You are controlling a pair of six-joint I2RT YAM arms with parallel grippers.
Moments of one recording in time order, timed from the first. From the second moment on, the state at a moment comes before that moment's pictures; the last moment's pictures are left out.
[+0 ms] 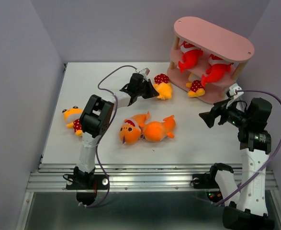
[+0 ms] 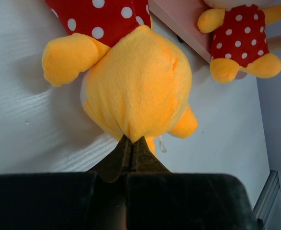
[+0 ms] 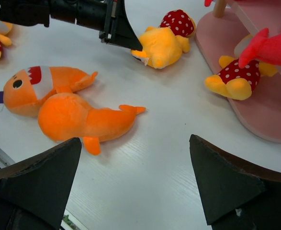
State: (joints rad) left arm -0.53 2.20 1.51 0.22 0.33 -0.68; right arm -0.25 0.72 0.97 -0.61 -0.82 -0.19
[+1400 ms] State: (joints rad) left arm -0.62 1.58 1.10 0.17 0.96 -1.03; right arm 0.24 0.99 1.05 -0.78 -0.92 -1.07
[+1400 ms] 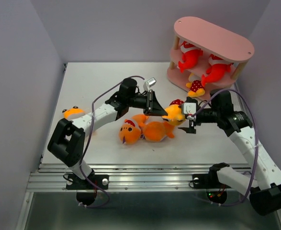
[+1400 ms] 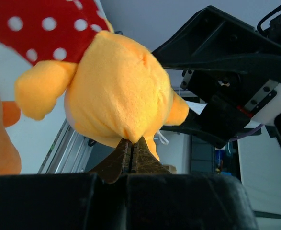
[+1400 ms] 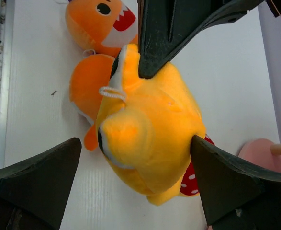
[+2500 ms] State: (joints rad) left arm -0.63 1.45 1.14 0.33 0.93 -1.11; right arm 0.39 0.92 0.95 -0.55 -0.61 -0.59
